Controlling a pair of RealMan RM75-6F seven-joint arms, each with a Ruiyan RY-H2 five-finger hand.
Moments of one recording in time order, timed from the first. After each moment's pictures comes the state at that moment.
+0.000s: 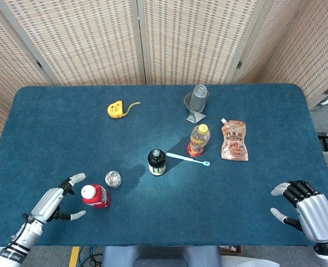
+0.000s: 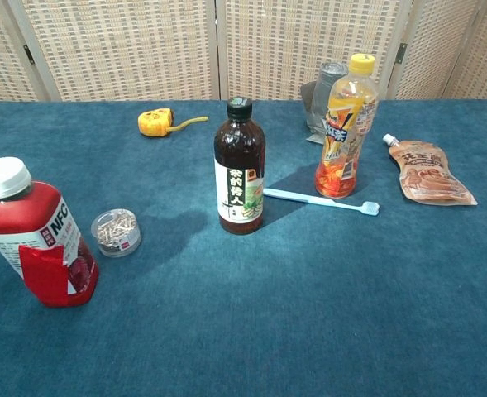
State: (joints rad) left arm -0.30 -1.19 0.04 -1.67 1.58 1.19 -0.41; right arm 0.05 -1.11 -0.06 -1.60 -1.82 1.76 0.02
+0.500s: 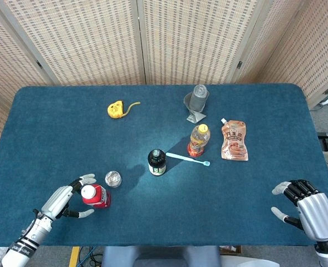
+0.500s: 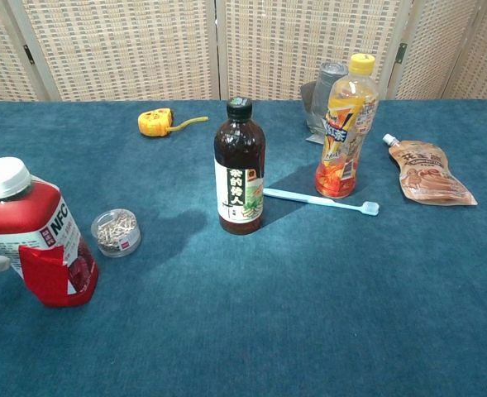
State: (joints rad) left arm -0.35 -1.23 0.03 -1.66 1.56 1.13 -0.44; right arm 0.04 -1.11 -0.04 -1.60 -1.82 1.74 0.03
